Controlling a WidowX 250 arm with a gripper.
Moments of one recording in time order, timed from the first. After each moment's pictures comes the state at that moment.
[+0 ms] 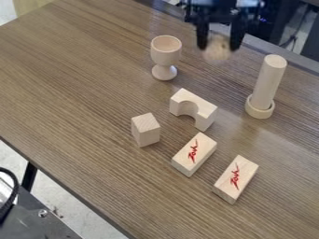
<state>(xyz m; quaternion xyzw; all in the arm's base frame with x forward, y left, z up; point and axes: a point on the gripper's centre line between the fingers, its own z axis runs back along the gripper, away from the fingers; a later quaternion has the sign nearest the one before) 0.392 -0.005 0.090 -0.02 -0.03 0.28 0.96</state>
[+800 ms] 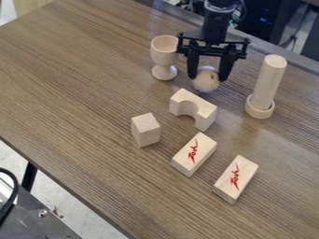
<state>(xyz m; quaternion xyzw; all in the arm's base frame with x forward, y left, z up) 0.380 0.001 0.049 -0.01 -0.01 0.28 0.96</state>
